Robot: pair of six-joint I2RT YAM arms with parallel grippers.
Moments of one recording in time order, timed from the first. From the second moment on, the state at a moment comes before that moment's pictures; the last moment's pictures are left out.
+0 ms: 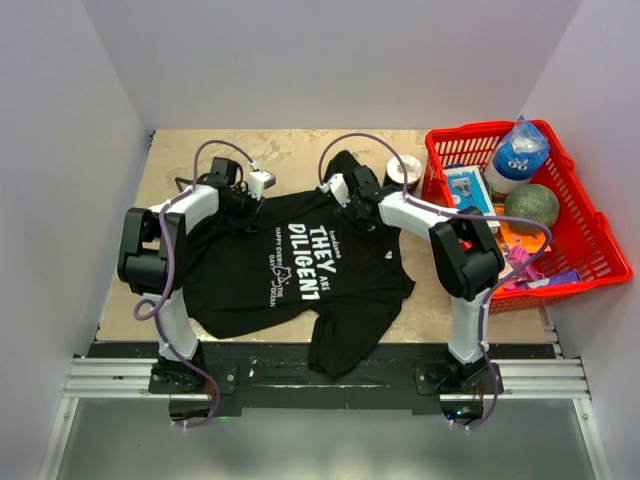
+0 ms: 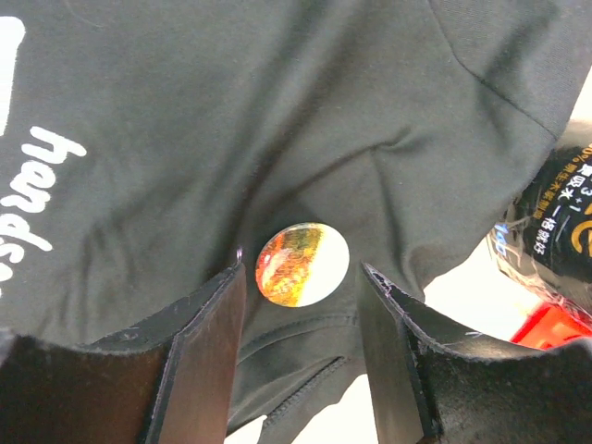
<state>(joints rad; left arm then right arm) -0.14 1.92 1.28 -0.46 0.38 0.40 0.53 1.99 1.39 -0.41 0.17 -0.42</state>
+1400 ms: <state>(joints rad) -0.14 1.92 1.29 -0.50 0.37 0.40 0.53 2.02 1.40 -0.40 0.22 -0.46</state>
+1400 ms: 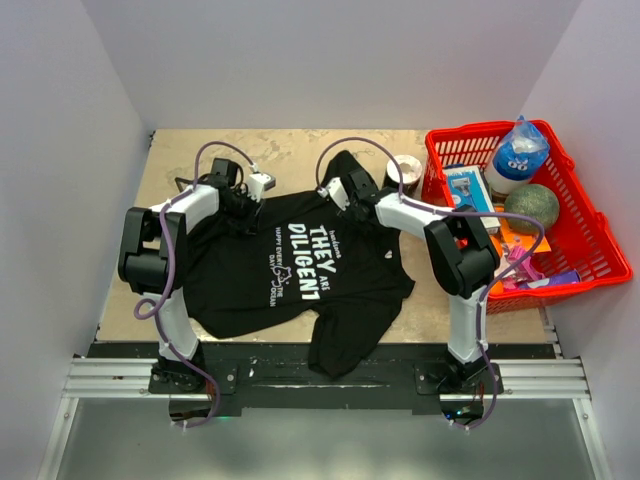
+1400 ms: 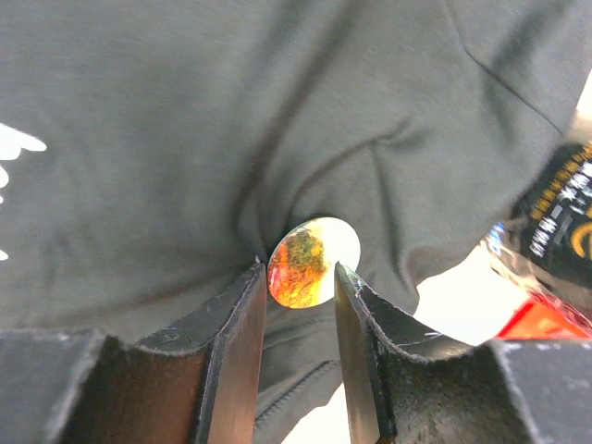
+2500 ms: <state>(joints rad) -0.14 1.93 1.30 -0.52 0.37 0.40 0.46 2.02 1.48 -0.42 0.25 -0.43</state>
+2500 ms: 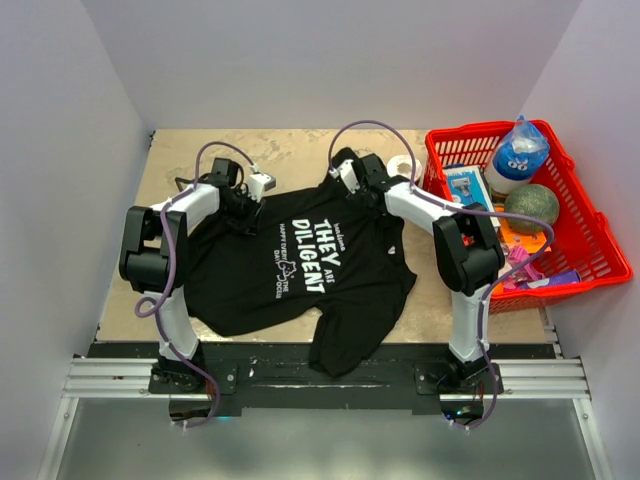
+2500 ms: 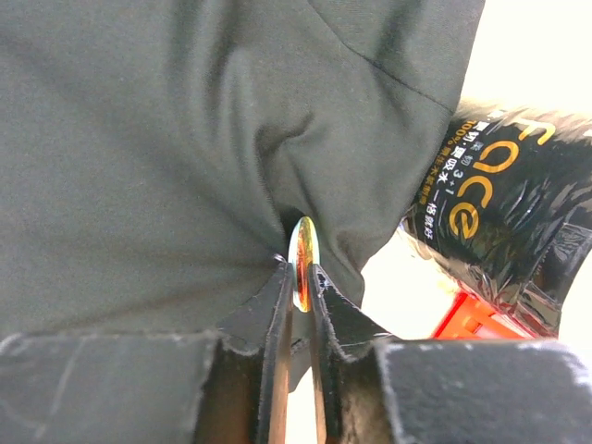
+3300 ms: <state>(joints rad) -0.14 1.95 1.32 -0.52 0.45 0.38 0.52 2.10 1.66 -0.72 0.23 -0.57</state>
